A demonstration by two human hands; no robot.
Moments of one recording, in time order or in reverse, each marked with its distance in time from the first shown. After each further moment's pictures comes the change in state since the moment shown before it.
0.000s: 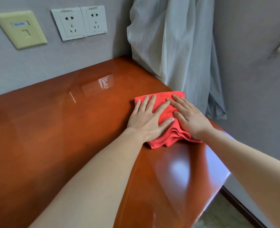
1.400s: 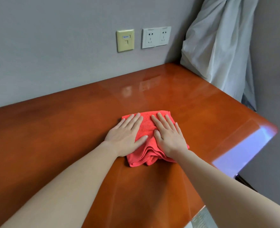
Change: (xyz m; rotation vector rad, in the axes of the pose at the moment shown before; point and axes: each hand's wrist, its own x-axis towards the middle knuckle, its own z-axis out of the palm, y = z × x) left_hand -0.304 -0.183 -0.038 0.064 -0.044 -0.067; right_hand -0.111 -0.311 0.127 -0.027 -0.031 0.000
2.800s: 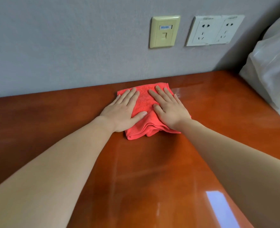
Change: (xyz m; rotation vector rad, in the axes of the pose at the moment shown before) left_hand 0.124 -0.119 -0.022 -0.097 -0.017 -0.398; right_hand 0.254 -0.005 -0.001 -0.018 -0.135 -0.434
